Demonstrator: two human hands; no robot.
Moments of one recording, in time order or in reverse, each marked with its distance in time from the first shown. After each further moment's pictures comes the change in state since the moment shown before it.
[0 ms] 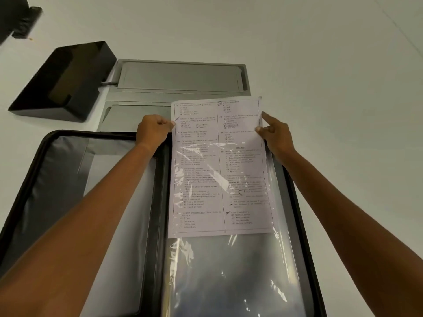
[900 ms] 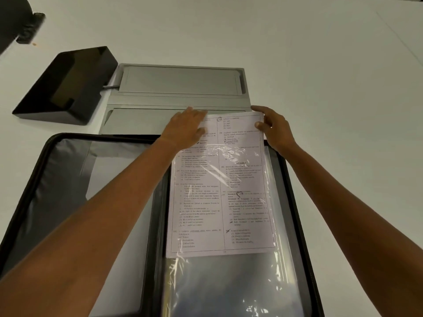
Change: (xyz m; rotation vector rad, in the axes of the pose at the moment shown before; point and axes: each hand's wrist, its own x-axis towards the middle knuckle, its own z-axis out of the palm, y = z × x) left_hand -0.010 0.035 0.026 0.730 -0.326 0.581; right_hand 0.009 -0.013 -0.010 -0.136 -0.052 -0.194
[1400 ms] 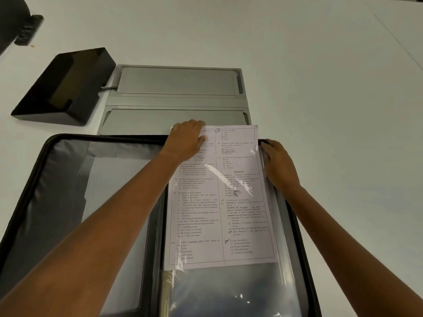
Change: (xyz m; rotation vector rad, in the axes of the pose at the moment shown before) left_hand -0.010 0.006 0.021 -0.023 0.053 0.002; right_hand -0.066 0.037 0.014 -0.330 0.085 0.015
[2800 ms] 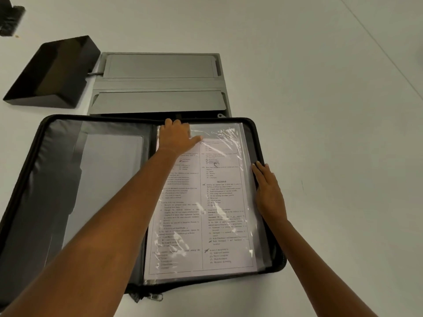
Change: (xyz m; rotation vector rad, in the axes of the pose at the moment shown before) left_hand -0.048 0.040 0.023 0.101 -0.049 -0.188; right_hand -0.153 0.037 0.005 0.040 0.009 0.099
